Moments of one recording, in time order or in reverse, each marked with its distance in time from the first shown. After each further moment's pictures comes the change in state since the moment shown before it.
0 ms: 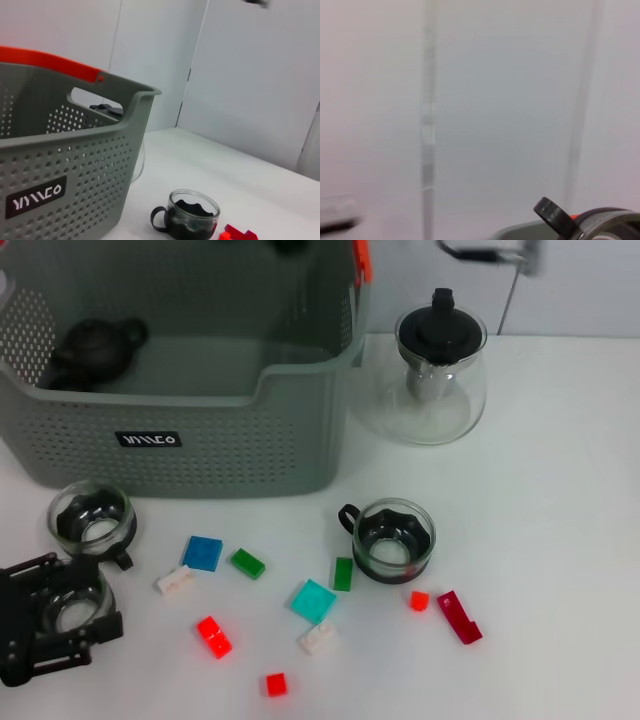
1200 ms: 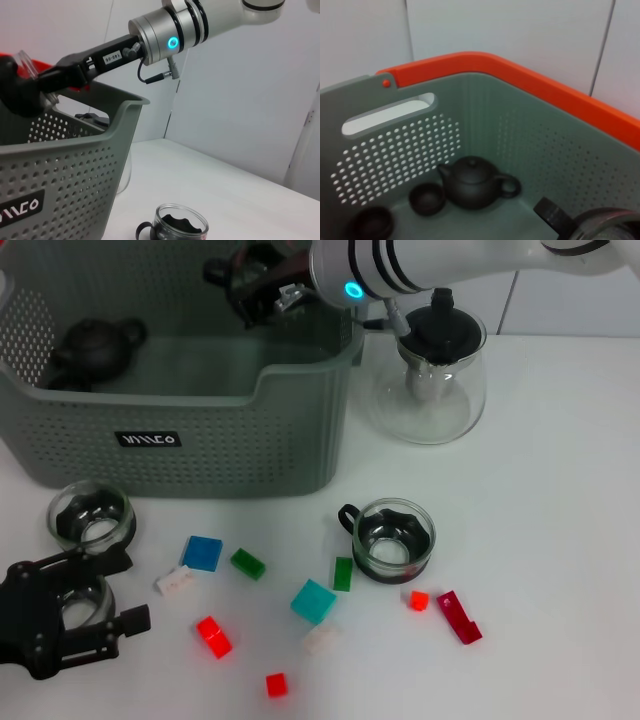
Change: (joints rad) left arm -0.027 -0.015 0.002 -0.044 0.000 -0.006 0.000; right arm 0.498 0.015 -0.108 0.931 -0.164 0.655 0.049
